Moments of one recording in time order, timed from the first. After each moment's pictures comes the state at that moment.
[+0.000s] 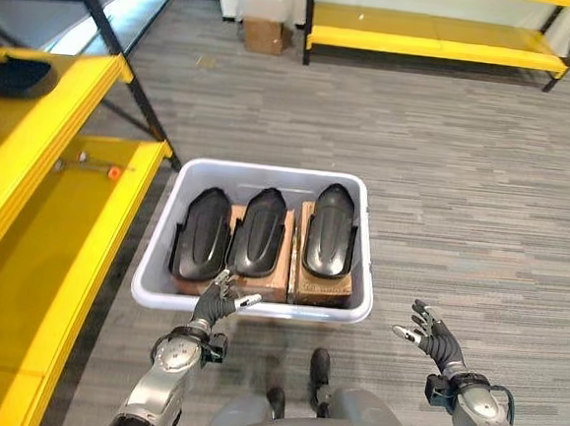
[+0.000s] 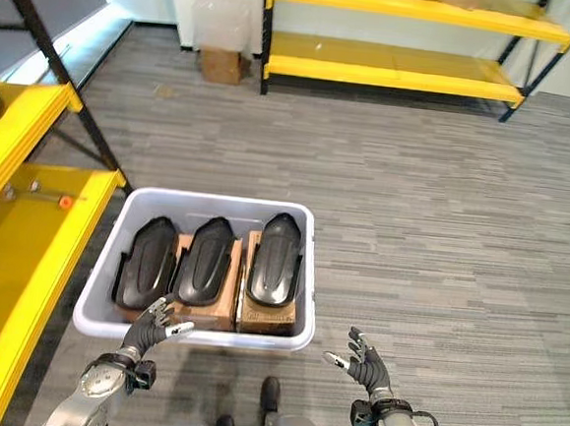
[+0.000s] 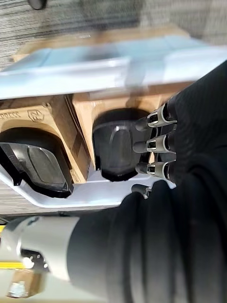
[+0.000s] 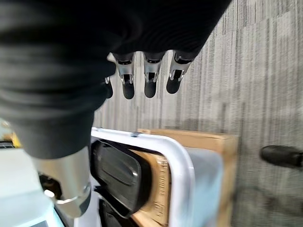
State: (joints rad) left arm 0.15 0.36 -0.23 0.25 -0.34 -0.01 0.09; right arm 0.27 -0.40 0.20 0.22 0.37 0.00 -0.04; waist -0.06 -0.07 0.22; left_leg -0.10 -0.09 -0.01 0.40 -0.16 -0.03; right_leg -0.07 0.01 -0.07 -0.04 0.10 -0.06
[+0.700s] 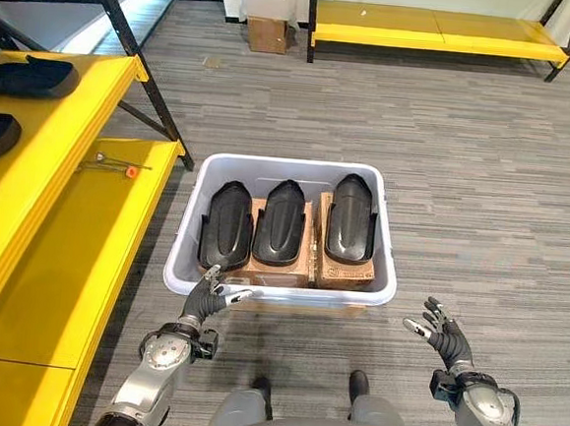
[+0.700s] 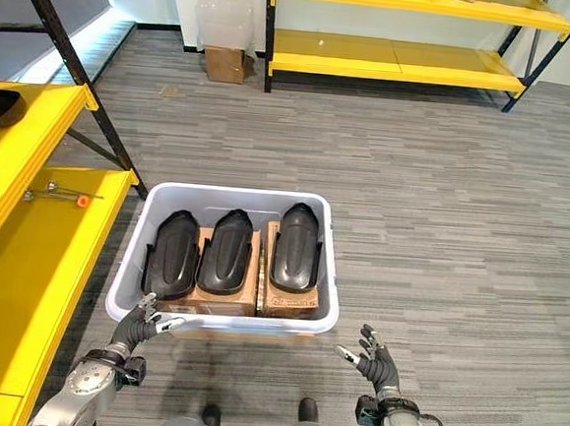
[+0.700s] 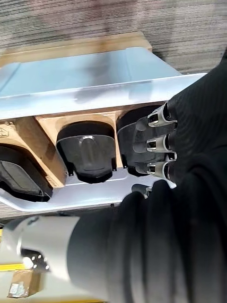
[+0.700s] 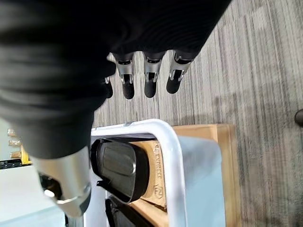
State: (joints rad) left arm 0.18 0.41 -0.22 0.22 -0.35 -0.01 0.09; right arm 0.27 -0.35 0.13 0.21 0.39 -0.01 -0.07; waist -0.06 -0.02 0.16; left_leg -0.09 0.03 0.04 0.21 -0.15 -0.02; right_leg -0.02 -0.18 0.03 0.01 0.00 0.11
